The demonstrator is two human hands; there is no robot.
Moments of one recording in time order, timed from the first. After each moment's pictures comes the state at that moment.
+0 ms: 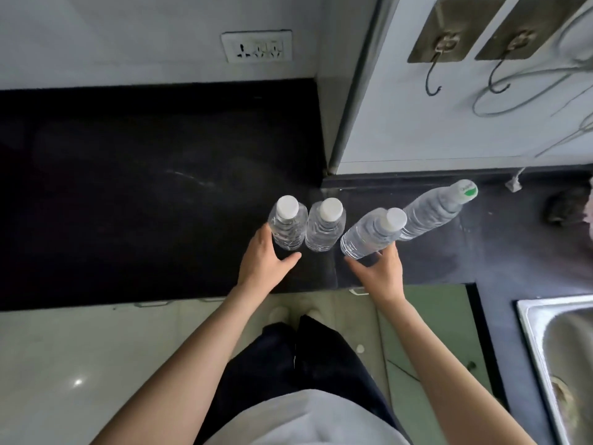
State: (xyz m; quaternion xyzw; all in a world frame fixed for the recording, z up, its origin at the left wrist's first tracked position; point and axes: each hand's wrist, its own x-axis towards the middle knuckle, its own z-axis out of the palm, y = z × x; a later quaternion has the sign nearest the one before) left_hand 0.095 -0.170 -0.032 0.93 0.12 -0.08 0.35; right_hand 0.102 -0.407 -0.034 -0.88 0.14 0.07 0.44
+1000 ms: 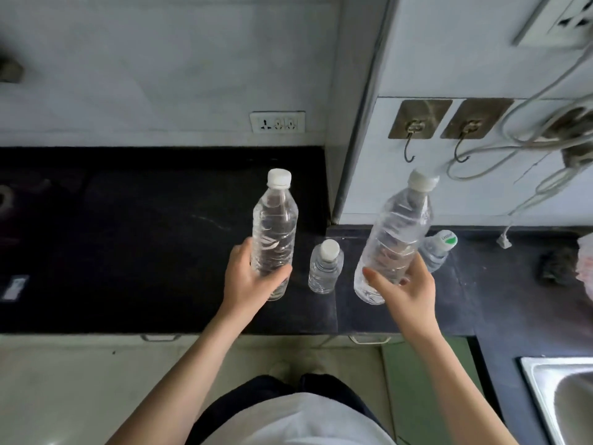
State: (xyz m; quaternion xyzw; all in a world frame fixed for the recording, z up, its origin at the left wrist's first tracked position) left_hand 0.084 -0.159 0.073 0.82 0.17 0.08 0.54; right_hand 0.103 -0.412 0.098 -0.78 0.07 -0.01 0.62
